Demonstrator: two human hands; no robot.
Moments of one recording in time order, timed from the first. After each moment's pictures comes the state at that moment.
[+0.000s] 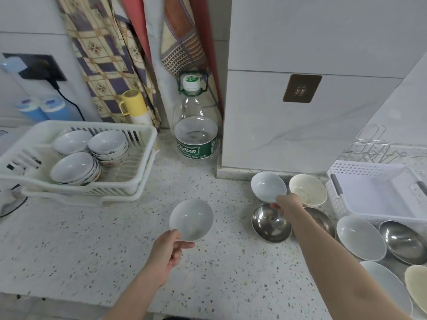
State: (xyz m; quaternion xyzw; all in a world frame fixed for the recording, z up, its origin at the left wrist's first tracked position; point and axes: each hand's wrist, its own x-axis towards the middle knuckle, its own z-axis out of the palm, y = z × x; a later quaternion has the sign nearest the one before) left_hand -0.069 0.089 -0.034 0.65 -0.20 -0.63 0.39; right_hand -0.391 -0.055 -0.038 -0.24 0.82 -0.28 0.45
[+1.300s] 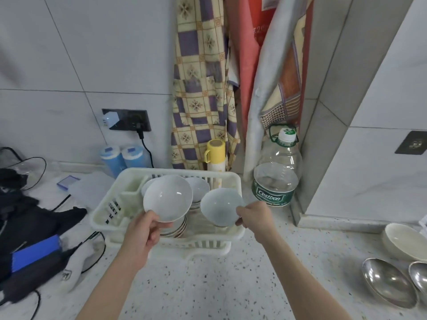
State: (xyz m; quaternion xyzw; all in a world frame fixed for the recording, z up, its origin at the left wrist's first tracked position) left_hand 0.258 -0.010 0.064 0.57 -0.29 -0.52 0.56; right_hand -0.006 -0.066 0.070 -0.48 0.67 -0.36 0.44
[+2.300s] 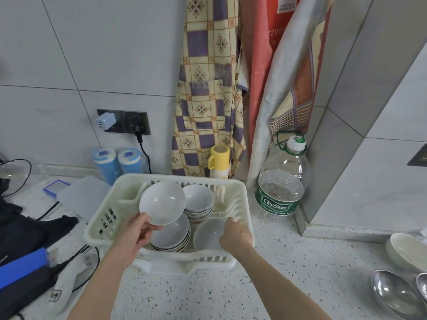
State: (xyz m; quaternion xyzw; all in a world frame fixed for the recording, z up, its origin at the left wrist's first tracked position) left_hand 0.320 -0.066 0.029 0.58 -0.31 -0.55 0.52; right_hand 0.062 -0.095 0.023 -0.66 0.72 0.03 0.21
